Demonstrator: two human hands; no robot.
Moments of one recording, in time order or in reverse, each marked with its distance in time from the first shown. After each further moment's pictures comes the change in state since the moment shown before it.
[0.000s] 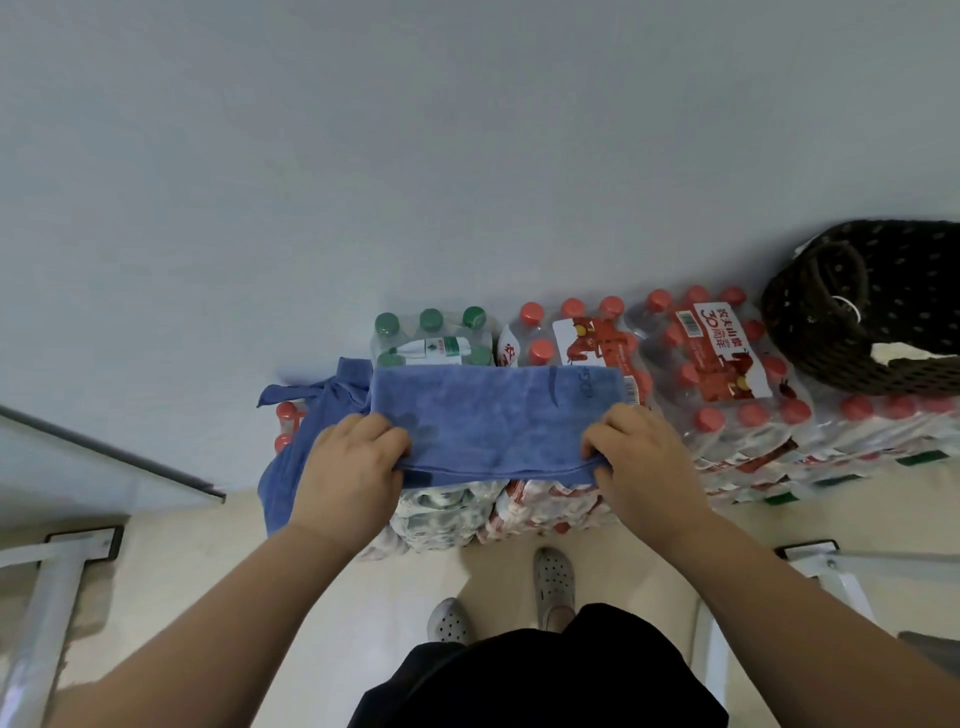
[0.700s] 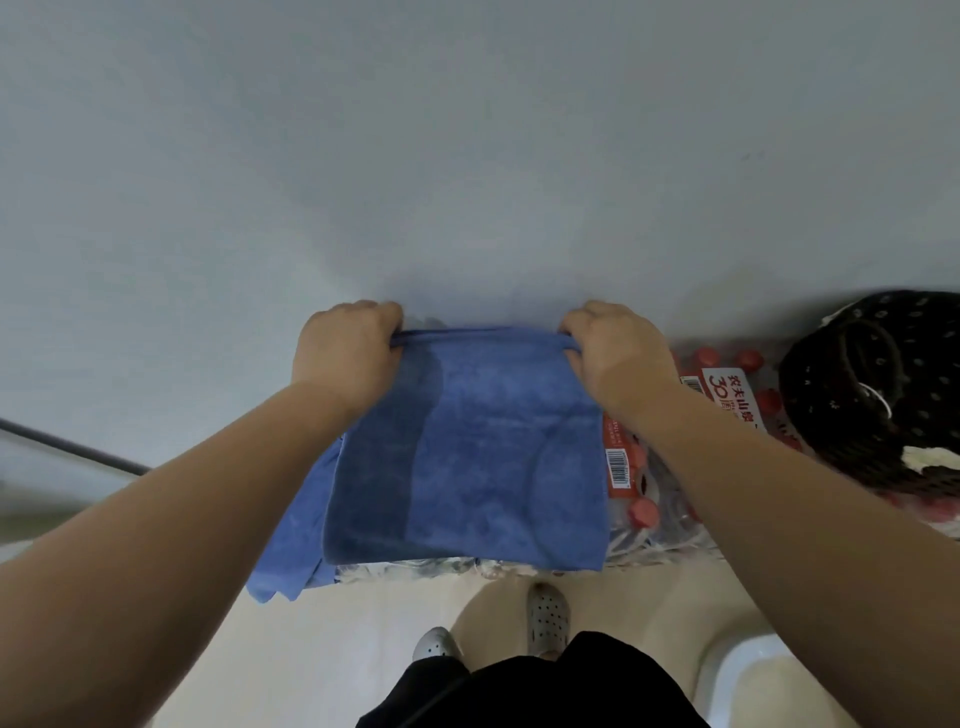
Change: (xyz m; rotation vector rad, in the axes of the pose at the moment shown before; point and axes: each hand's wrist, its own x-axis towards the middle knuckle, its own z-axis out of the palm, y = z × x) left_hand 0.185 -0.013 -0.026 0.177 -0.048 -0.214; right_hand 0.192 0.061 -0.027 -0.087 -0.050 -0.058
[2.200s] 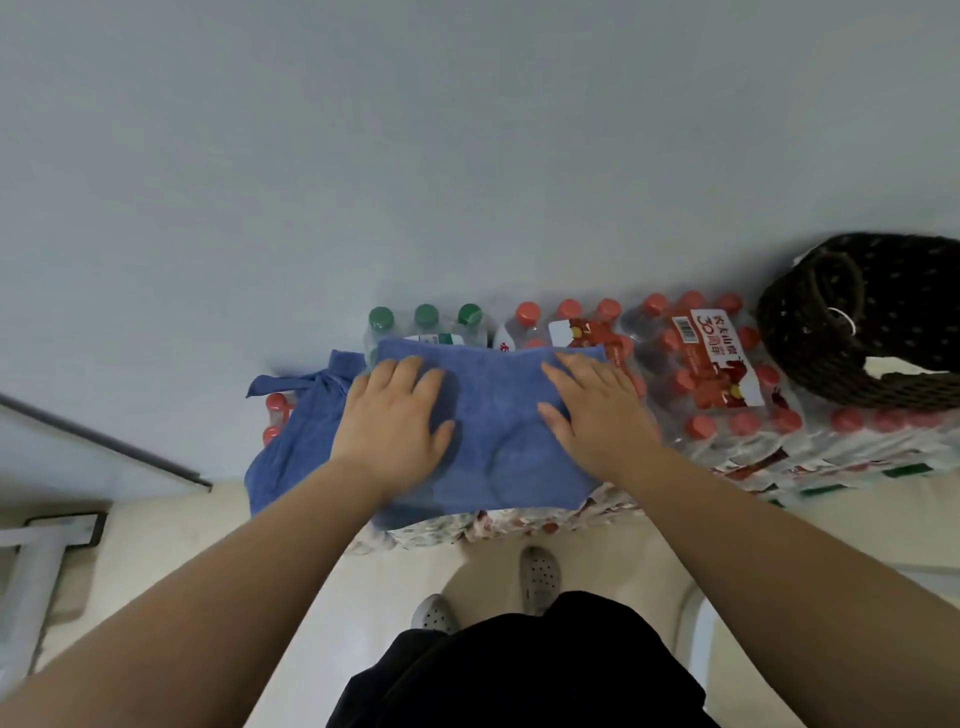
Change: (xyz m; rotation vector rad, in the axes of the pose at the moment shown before) left_hand -0.135 0.016 0.034 0.022 -0.221 0.118; right_hand -0.125 -0.059 0.054 -0.020 -0.225 0.090
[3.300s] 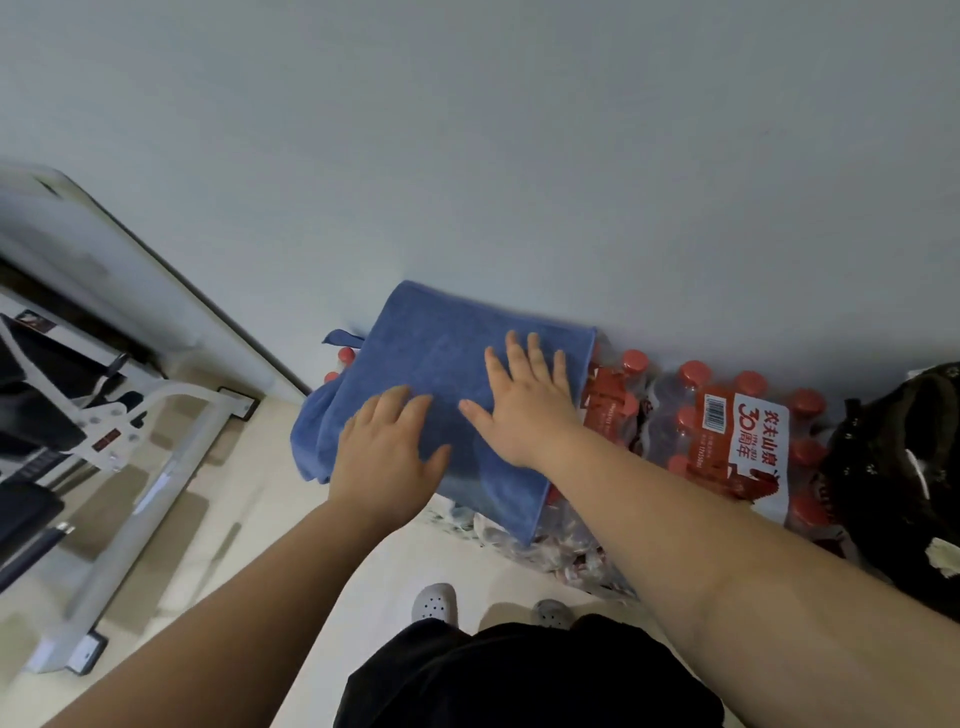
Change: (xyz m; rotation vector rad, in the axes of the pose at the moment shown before) left_hand -0.014 0.134 0.005 -0.080 0.108 -0.631; right_hand 0.069 0.013 -0.016 0.078 -0.255 -0.404
